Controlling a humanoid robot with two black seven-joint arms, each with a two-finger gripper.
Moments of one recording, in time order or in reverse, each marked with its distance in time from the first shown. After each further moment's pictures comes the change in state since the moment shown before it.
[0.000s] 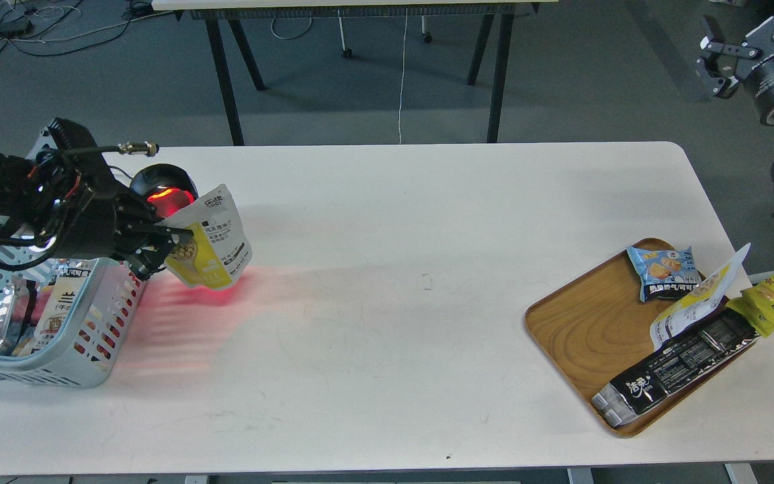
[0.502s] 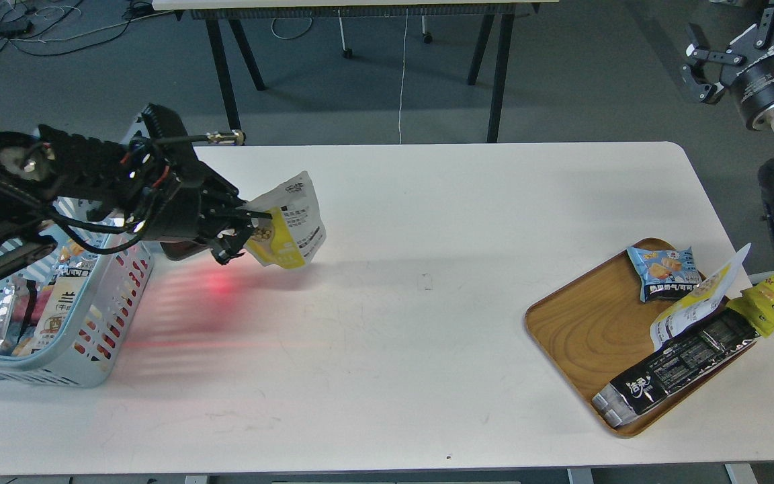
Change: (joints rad) left arm -0.060 -0.135 -0.011 -0.014 0.000 -0.024 0.037; right arm 0.000 0.022 -0.012 -0.002 0.000 -0.002 0.000
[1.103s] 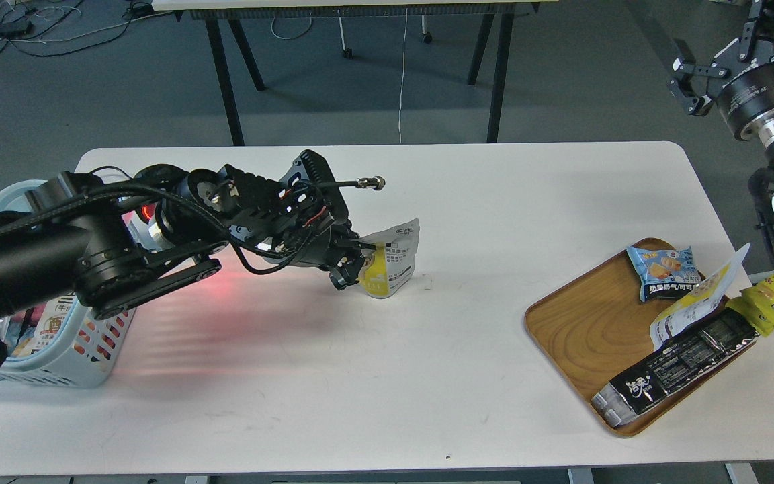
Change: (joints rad) left arm -0.046 -0.522 0.118 0.249 0.000 0.000 0.164; right arm 0.001 0.002 -0.059 0.002 0.002 -0.003 0.000
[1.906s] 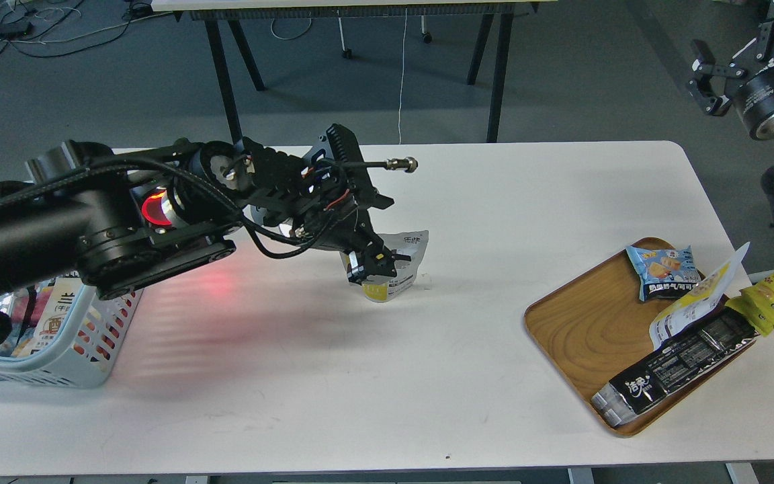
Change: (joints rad) left arm -0.072 -0.029 0.026 -0.048 -0.005 0.000 -0.007; right arm 0.019 0.017 -0.035 -0.090 -0.002 0.005 0.000
